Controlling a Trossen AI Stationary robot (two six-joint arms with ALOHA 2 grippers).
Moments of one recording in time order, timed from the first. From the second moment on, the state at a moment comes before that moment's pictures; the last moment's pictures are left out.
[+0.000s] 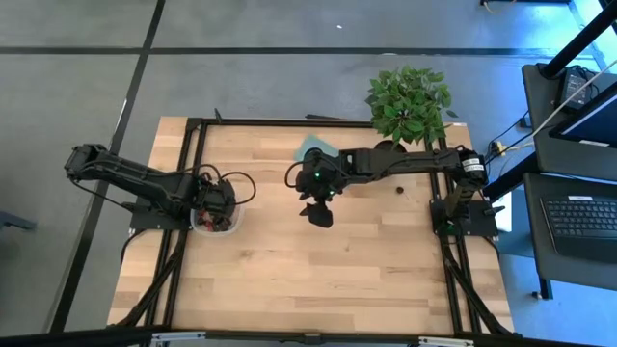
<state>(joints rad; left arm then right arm) -0.18 0.99 0.60 -1.05 -0.29 -0.68 -0.02 1.85 1.64 -0.67 -0.26 0.10</state>
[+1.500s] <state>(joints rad) -0.16 0.99 0.67 -0.65 -0.29 -0.41 -0.23 1.30 0.84 -1.06 0.26 0.75</state>
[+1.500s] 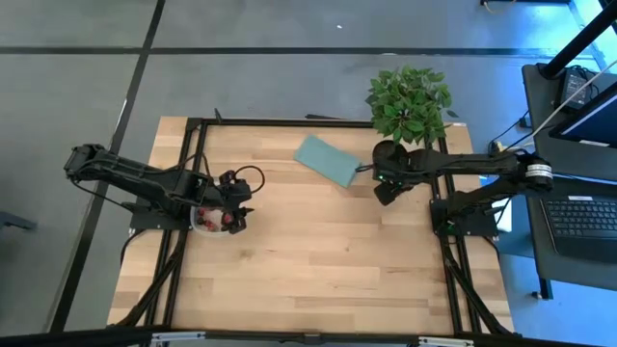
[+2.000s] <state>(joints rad) -0.16 0.99 0.67 -0.66 -0.29 -0.41 -0.33 1.30 0.57 -0.74 0.21 0.65</state>
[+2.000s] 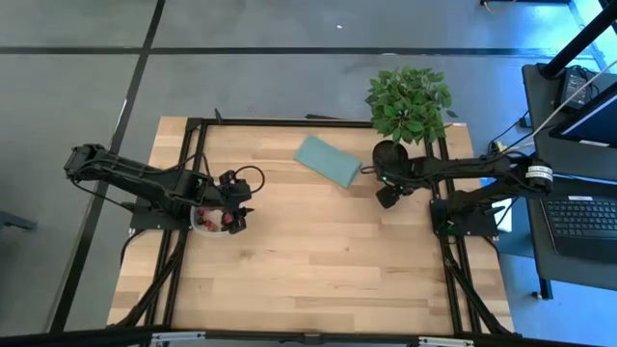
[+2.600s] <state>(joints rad) -0.16 0.99 0.67 -0.66 -0.29 -0.41 -0.36 1.30 0.51 -0.68 0.20 0.67</state>
